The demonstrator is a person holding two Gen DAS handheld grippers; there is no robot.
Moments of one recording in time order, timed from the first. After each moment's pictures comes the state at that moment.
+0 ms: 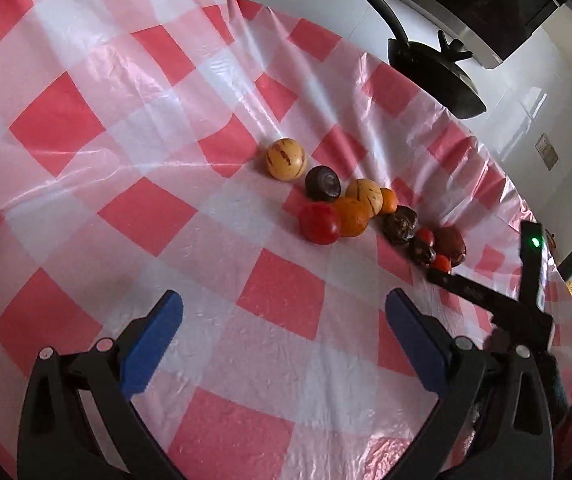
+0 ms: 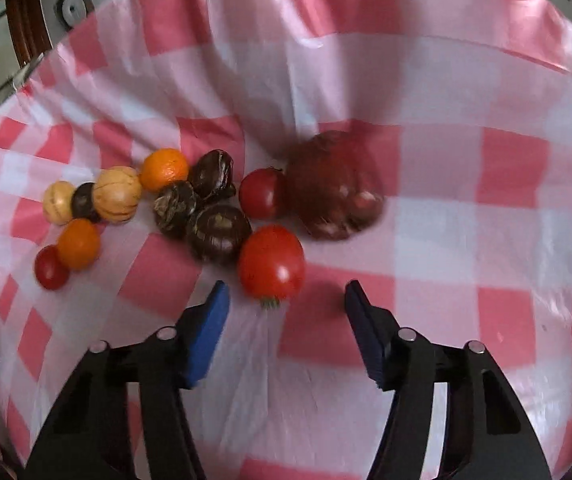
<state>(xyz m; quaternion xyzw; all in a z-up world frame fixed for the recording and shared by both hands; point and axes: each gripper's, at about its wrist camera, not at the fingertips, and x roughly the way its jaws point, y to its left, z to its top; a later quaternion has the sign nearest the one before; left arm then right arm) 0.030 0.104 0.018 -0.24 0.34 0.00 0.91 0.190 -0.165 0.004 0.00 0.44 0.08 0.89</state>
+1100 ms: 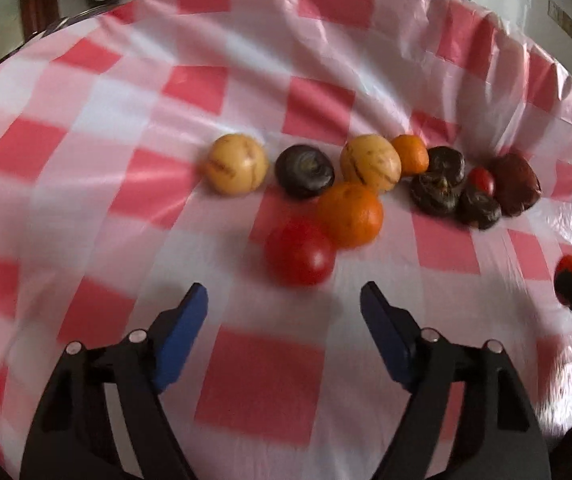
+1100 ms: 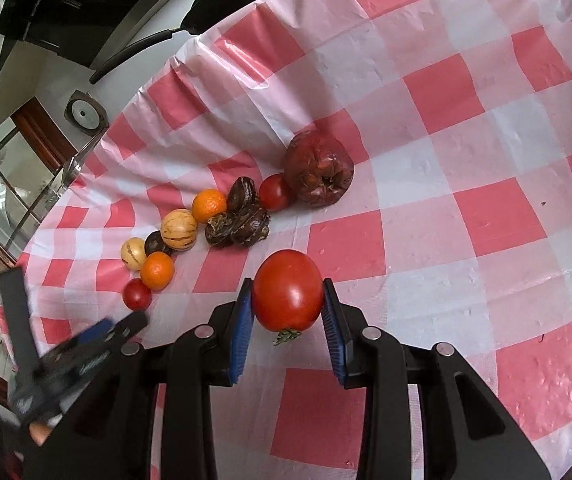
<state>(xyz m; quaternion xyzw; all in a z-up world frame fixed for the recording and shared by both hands) 0.136 0.043 0.007 -0.01 0.43 0.04 0.90 0.109 -0.223 0.009 0.22 0.38 0.13 0.89</state>
